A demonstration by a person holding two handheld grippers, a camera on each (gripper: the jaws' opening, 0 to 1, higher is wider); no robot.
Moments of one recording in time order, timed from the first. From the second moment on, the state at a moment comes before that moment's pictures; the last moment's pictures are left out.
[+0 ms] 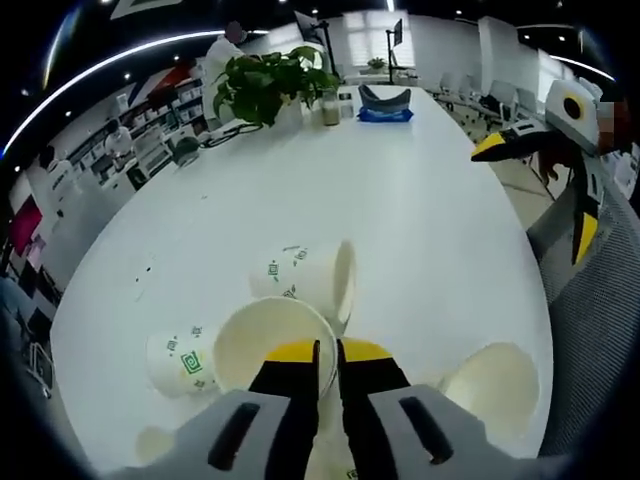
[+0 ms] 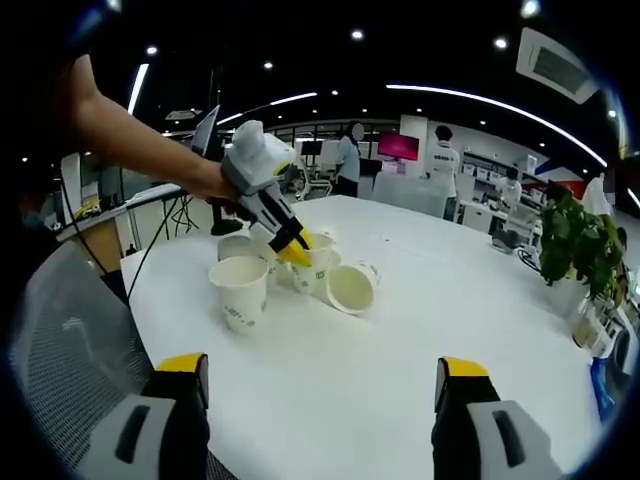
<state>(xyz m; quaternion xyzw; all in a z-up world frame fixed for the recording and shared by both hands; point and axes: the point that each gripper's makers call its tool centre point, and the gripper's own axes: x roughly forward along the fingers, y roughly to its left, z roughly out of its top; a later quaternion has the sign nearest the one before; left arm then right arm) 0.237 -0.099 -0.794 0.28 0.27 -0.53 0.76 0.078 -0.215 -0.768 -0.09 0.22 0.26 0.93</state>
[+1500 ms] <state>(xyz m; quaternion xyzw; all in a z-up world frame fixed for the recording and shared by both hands) 0.150 -0.084 -0.656 0.28 0.22 -0.53 0.77 0.078 -0.207 -0.760 -0.11 0.20 0.28 0.93</state>
